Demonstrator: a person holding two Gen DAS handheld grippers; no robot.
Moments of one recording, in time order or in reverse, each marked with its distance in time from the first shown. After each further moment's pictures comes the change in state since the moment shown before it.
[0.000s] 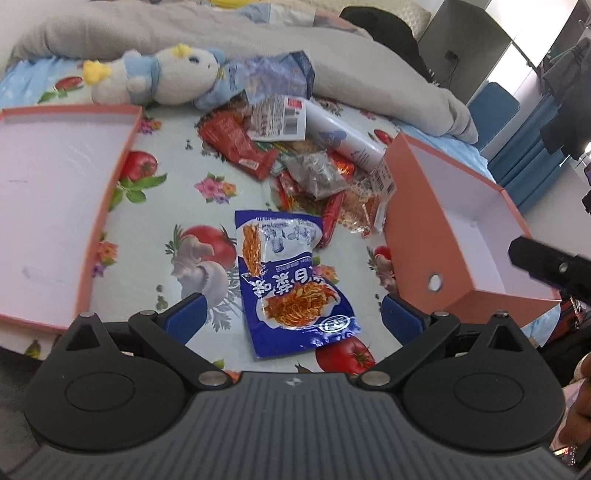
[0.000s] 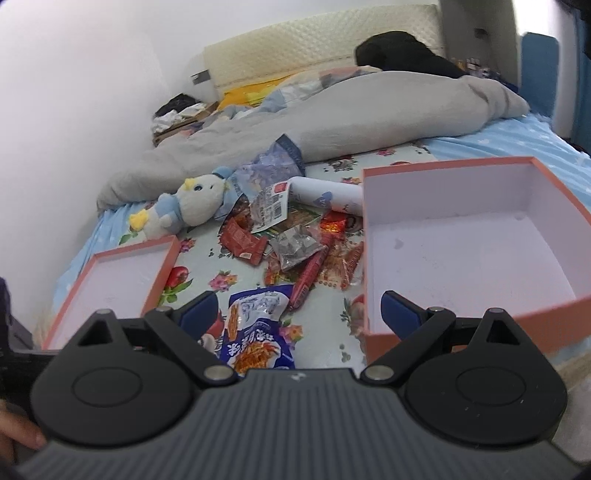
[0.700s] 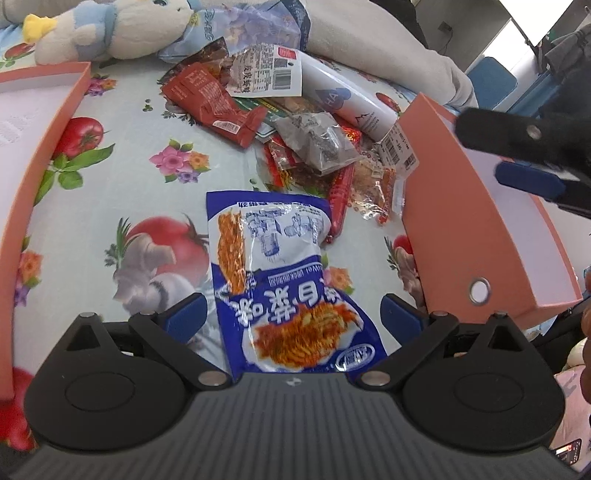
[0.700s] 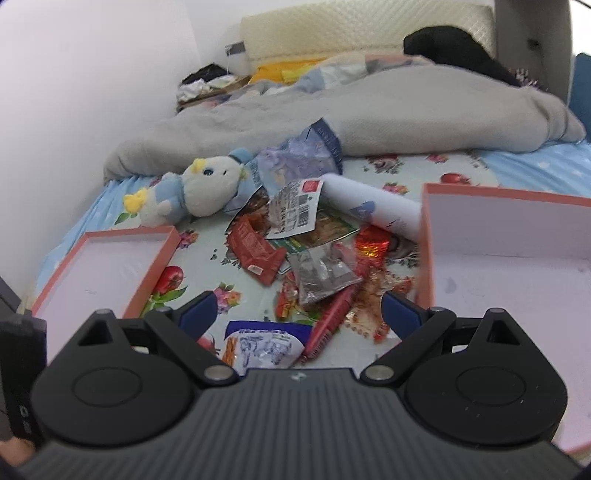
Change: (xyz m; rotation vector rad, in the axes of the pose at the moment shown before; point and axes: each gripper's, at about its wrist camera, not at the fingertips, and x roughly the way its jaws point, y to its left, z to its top) left arm 0.105 0.014 0.019 0.006 0.102 -0.072; right arm 0.115 0.017 0.044 -0.106 0.085 0.048
